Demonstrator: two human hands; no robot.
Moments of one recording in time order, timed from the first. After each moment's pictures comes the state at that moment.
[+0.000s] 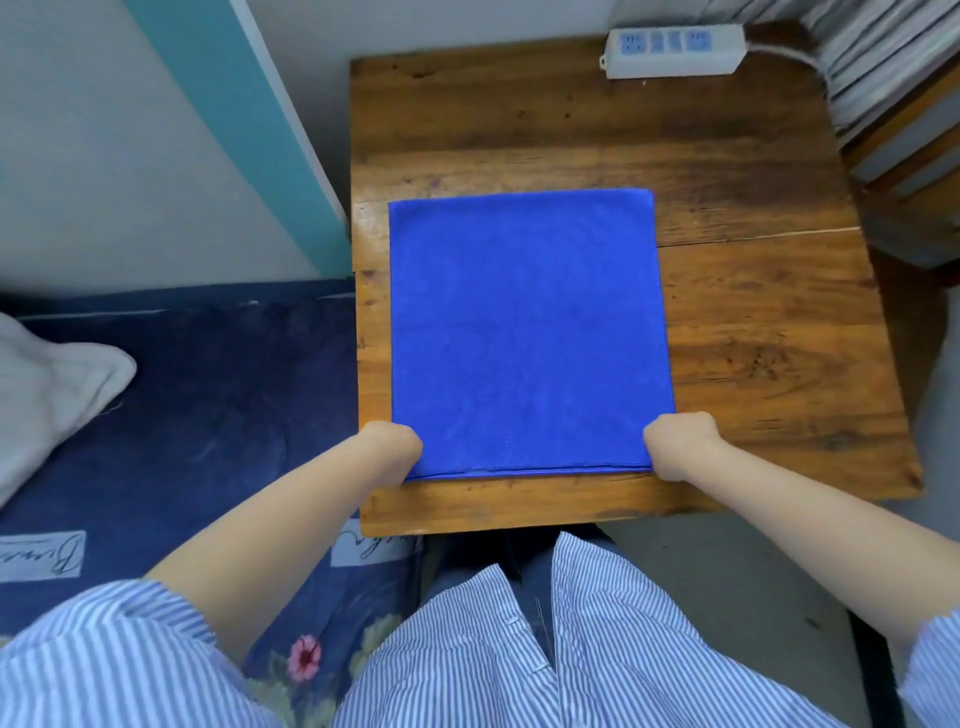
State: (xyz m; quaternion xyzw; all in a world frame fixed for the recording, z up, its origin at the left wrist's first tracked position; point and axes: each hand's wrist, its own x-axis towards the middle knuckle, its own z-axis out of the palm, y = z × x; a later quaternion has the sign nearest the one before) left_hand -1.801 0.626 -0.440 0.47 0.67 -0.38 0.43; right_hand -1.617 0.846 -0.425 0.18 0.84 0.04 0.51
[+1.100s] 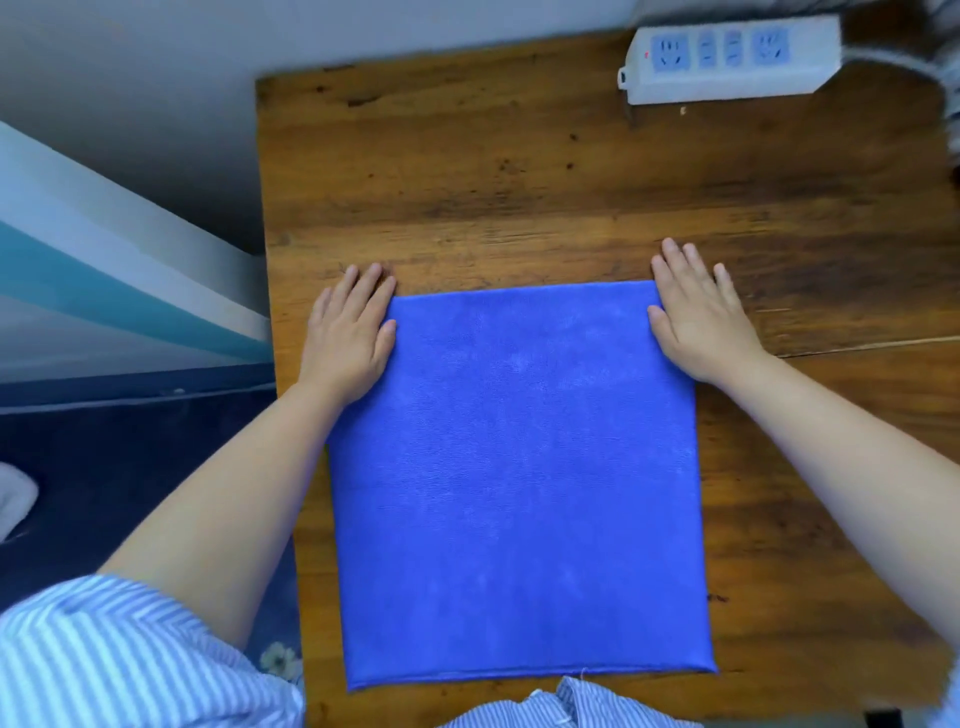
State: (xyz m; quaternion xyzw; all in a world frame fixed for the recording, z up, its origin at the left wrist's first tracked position) left_hand -1.999 0.775 -0.512 0.39 0.90 0.03 0.20; right_hand -1.791 1.041 -0.483 0.28 0.92 -0.13 0.23
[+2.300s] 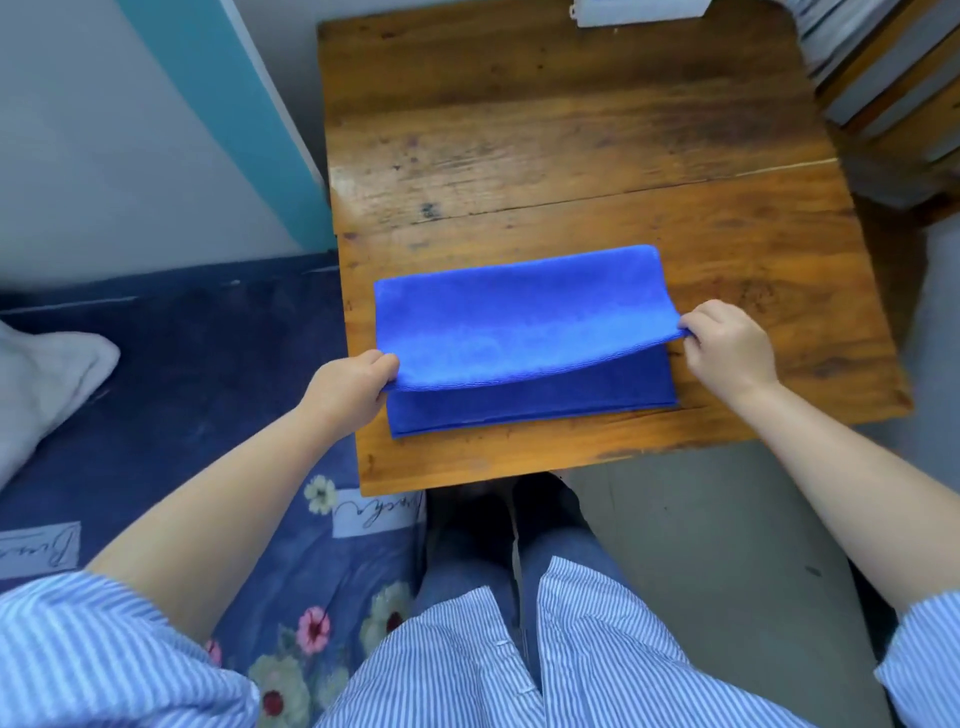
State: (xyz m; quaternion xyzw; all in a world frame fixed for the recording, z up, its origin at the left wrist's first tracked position) left_hand -1.820 0.575 -0.444 0.53 0.83 0.03 0.19; right_hand -1.564 0.879 -0.445 0.25 0.96 -0.08 -0.12
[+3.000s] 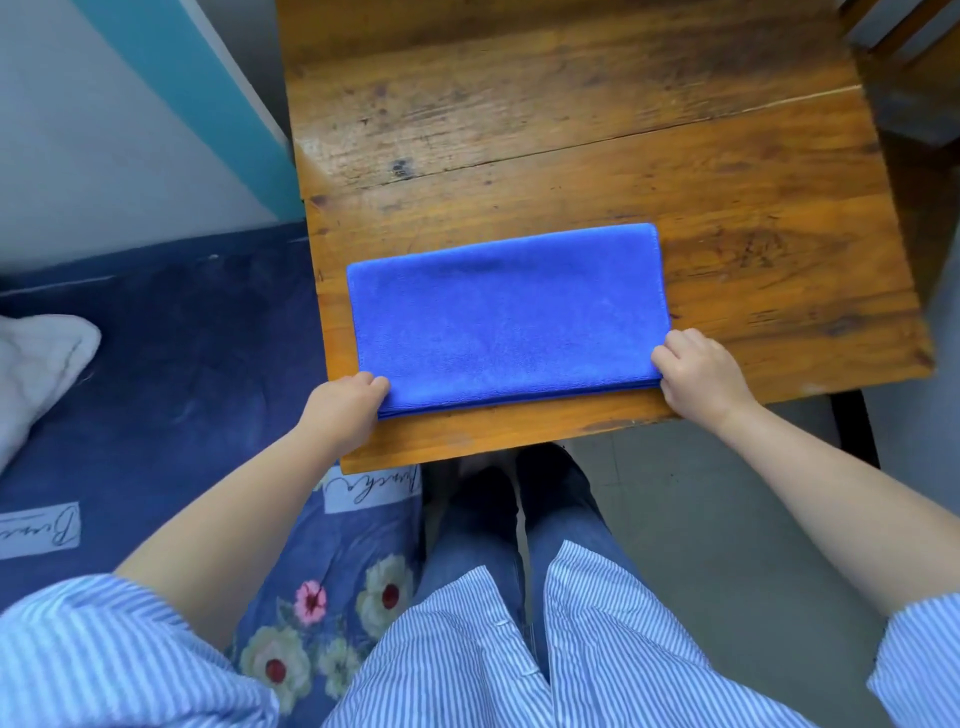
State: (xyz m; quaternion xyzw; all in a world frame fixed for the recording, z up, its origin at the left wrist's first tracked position) left_hand -1.773 0.575 -0.469 0.46 0.82 -0.23 0.26; right_hand -1.524 0.853 -0.489 0.17 0.98 -0.04 0.04
